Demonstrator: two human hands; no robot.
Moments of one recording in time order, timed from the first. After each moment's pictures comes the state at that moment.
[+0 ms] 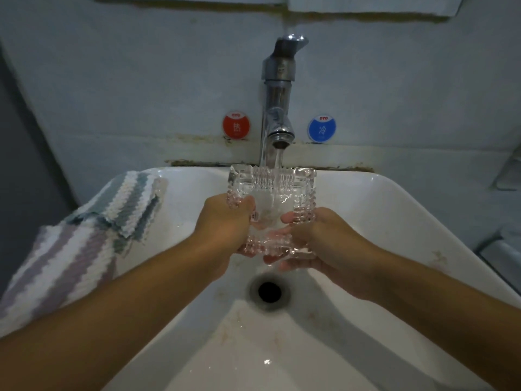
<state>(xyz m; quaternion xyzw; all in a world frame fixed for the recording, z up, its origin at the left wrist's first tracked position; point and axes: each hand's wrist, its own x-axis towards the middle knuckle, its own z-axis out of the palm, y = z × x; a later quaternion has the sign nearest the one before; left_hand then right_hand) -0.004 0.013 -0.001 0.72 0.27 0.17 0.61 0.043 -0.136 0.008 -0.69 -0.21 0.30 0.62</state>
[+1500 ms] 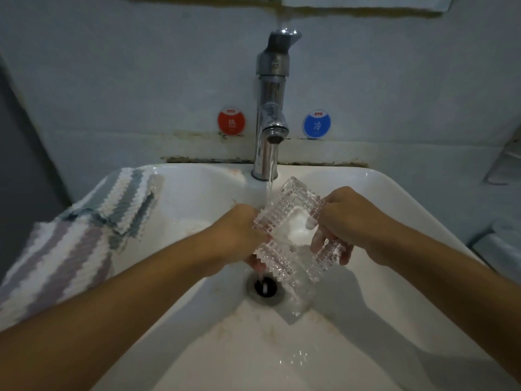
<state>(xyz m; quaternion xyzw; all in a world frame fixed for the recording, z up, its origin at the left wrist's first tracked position) 0.002 0.011 -0.012 0.84 0.12 -0.02 0.52 0.071 -0.154 0.024 -0.89 -0.18 0.17 0.39</state>
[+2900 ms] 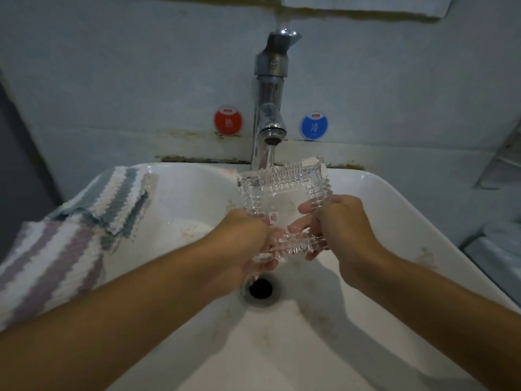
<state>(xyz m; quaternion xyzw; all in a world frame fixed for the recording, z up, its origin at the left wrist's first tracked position) -0.006 -0.015 -0.002 0.63 0.26 0.01 0.73 0.058 -0.142 0.005 -0.77 -0.09 0.11 0.63</state>
